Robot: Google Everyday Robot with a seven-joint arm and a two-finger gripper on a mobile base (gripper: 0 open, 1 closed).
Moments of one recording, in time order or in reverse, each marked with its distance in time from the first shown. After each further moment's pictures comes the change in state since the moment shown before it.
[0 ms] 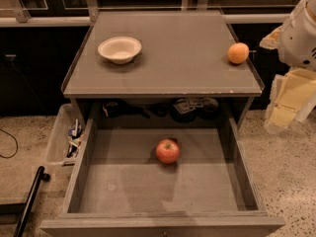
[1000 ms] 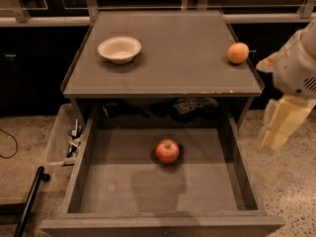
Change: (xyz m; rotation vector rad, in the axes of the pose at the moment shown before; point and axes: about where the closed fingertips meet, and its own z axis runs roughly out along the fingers) arm 0.006 0.025 0.032 -0.041 -0.036 0.039
